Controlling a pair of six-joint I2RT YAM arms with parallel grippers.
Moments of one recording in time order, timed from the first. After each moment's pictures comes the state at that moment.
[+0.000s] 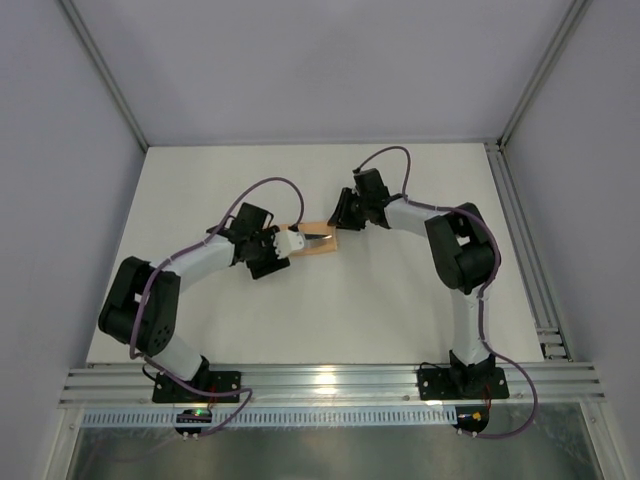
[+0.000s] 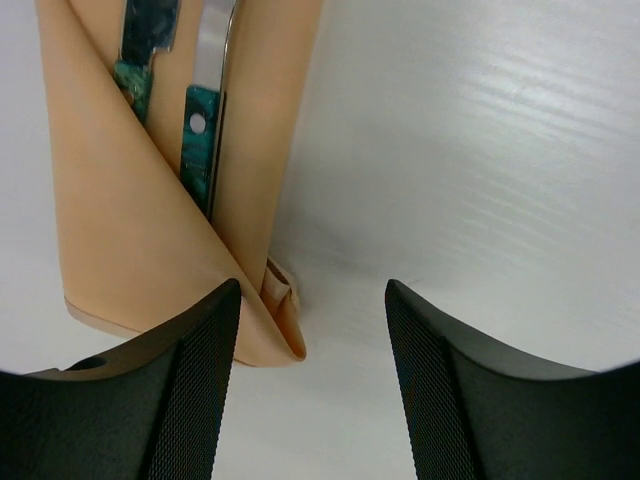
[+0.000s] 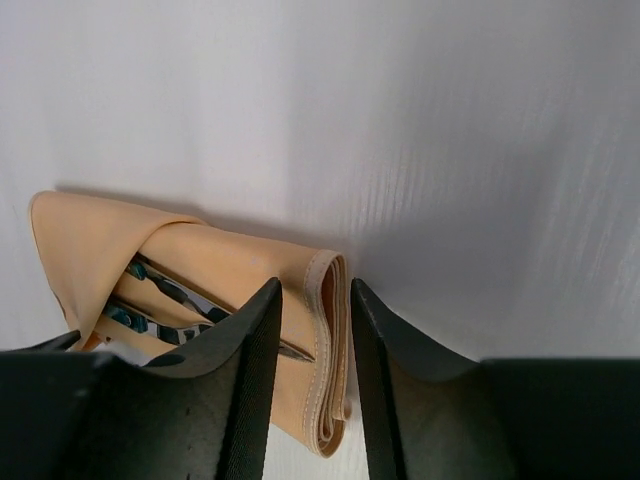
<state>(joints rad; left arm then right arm) -0.41 1.59 0.90 -0.39 0.20 0.84 0.45 2.09 1.35 -0.06 -0.25 0.66</state>
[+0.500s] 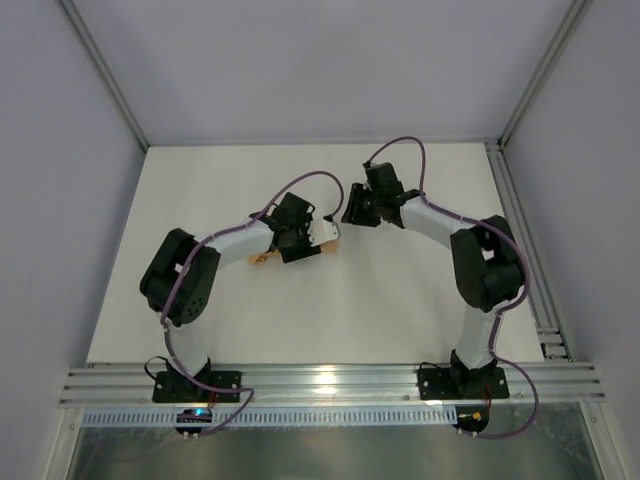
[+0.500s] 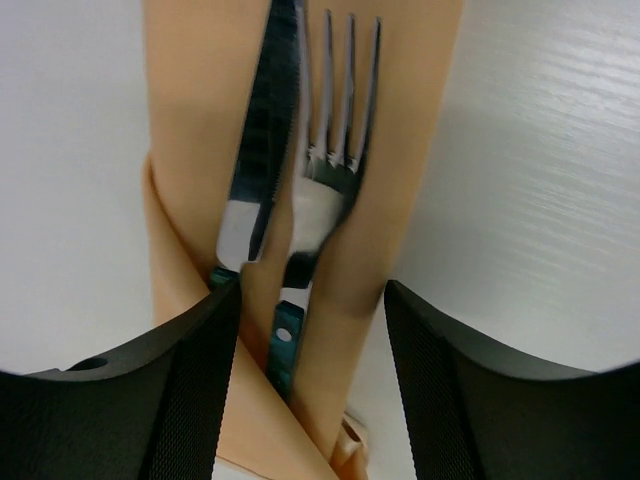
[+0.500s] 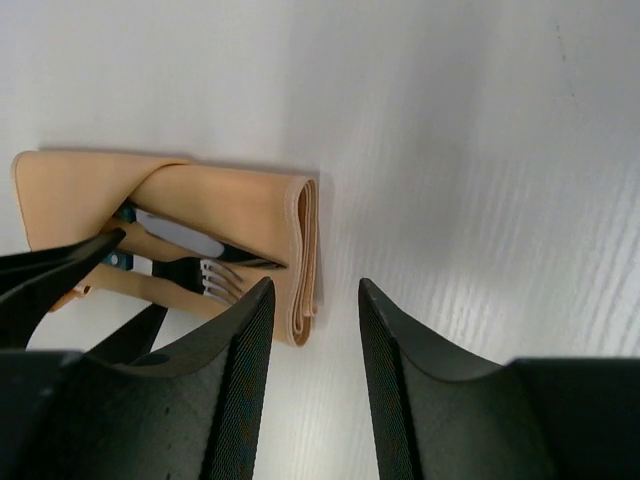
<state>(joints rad) -0.59 1.84 1.15 -0.34 0.04 0.79 0.43 1.93 1.32 -0.21 -0.16 0.54</state>
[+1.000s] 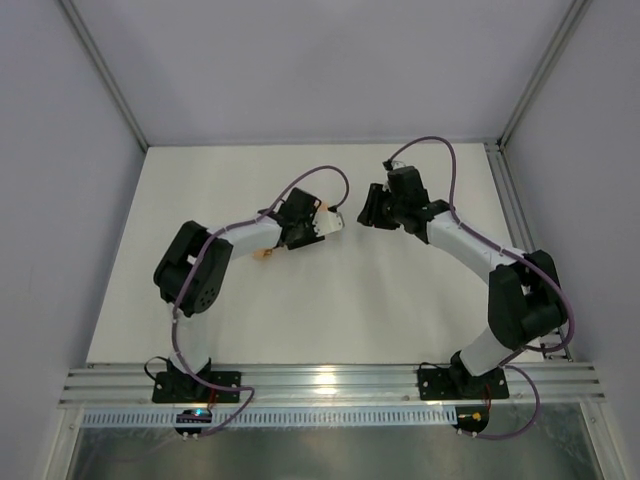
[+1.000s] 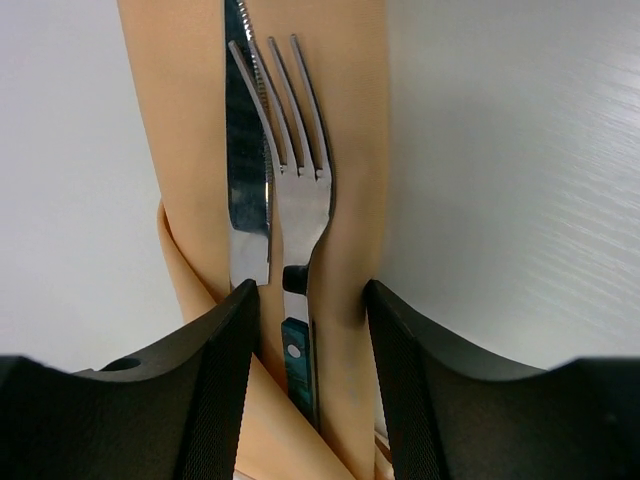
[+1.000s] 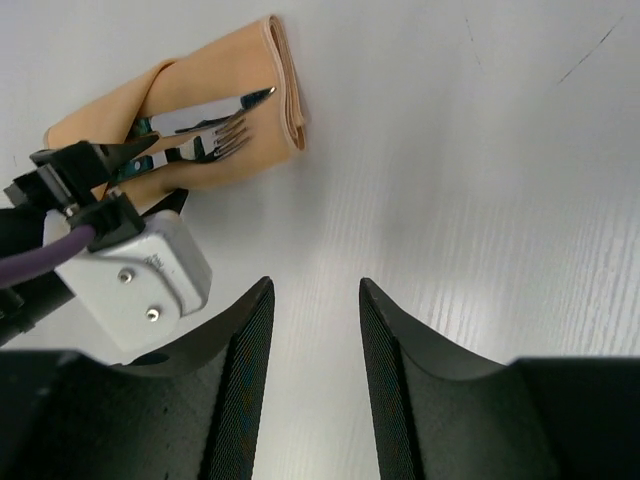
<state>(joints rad) -0.59 1.95 1.24 -0.24 -0.09 0.79 0.41 1.61 1.12 -0.23 -0.11 0.49</state>
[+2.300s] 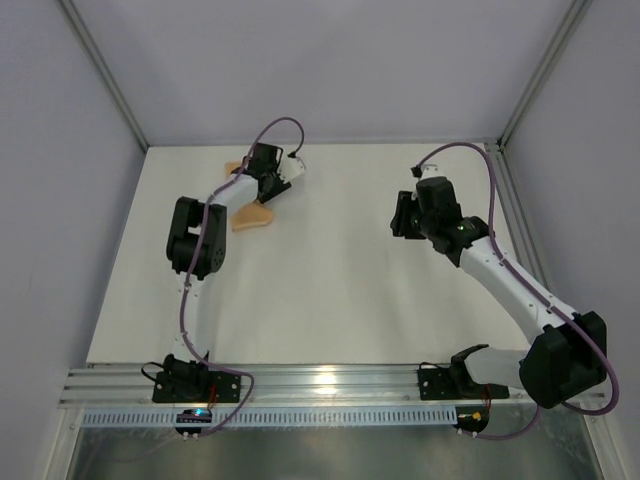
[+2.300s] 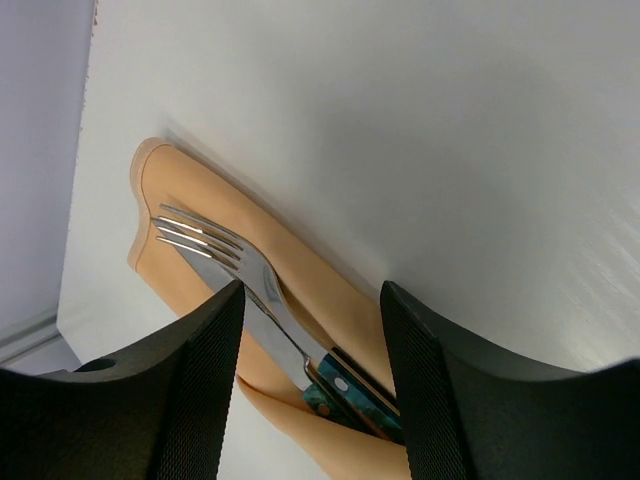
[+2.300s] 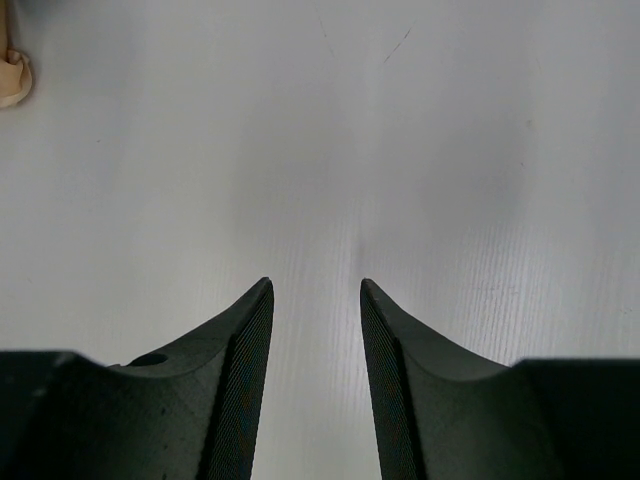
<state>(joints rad) -0.29 2.30 1.76 -0.27 -0.17 0.85 0.38 1.26 1.01 -0.43 0.08 0.35</state>
